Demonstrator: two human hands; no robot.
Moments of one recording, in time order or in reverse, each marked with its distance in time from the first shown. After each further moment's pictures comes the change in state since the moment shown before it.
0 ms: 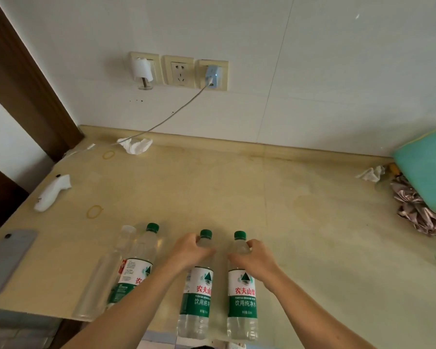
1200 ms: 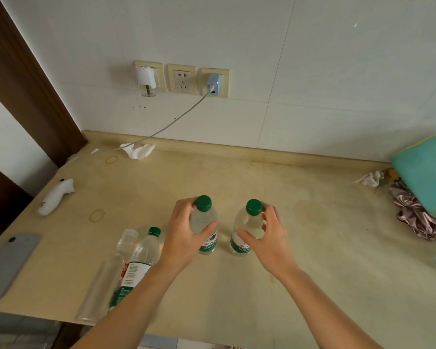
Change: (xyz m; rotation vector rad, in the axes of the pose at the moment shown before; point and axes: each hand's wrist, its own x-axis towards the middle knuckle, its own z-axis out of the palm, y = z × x) left_hand -0.028 0.024 -0.030 -0.299 0.511 0.715; right_hand -0.014 -0.022 -0.041 0.147 0.263 -0.602
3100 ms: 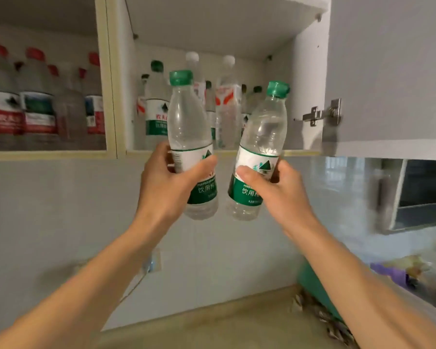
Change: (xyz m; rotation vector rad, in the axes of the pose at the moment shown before) left_hand 0.145 0.412 -0.112 -0.451 0.037 0.560; right_hand -0.006 -0.351 -0.240 0.289 0.594 -0.604
